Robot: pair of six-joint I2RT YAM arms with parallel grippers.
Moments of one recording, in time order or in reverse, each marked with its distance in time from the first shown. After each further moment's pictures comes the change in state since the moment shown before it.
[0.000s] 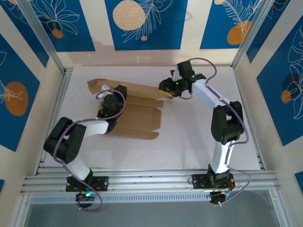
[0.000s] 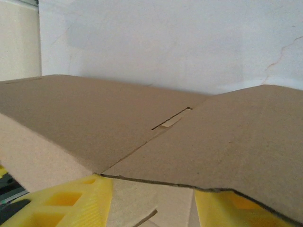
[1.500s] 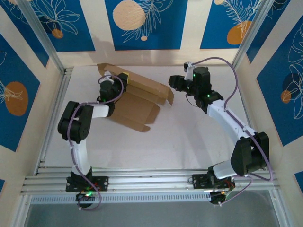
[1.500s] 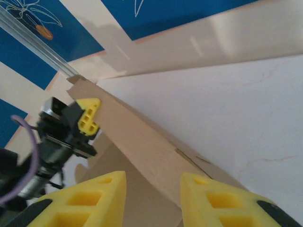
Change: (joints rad) left arm 0.176 0.338 0.322 0.108 0.439 -0.129; right arm 0.005 -0.463 -0.386 0.464 0.218 -0.092
